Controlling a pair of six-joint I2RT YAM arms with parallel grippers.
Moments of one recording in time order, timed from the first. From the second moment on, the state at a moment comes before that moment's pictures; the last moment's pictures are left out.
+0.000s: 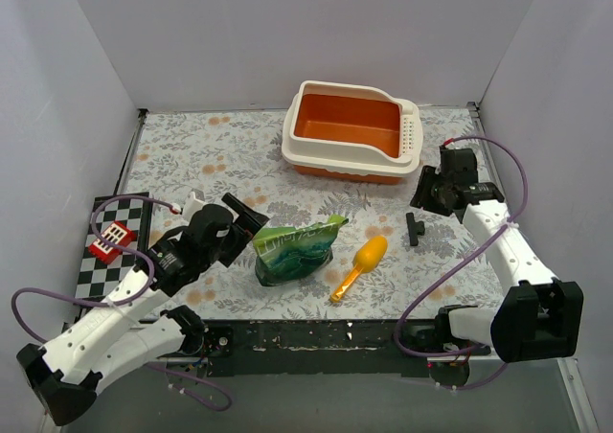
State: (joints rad) left arm -0.74 0.76 0.80 -0.73 -0.33 -1.36; right arm 0.13 1.23 0.94 -0.61 0.00 0.37
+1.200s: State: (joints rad) left arm -0.43 0.88 0.58 0.01 0.15 -1.09; right arm 0.16 1.13 0.96 -0.55 -0.36 0.23
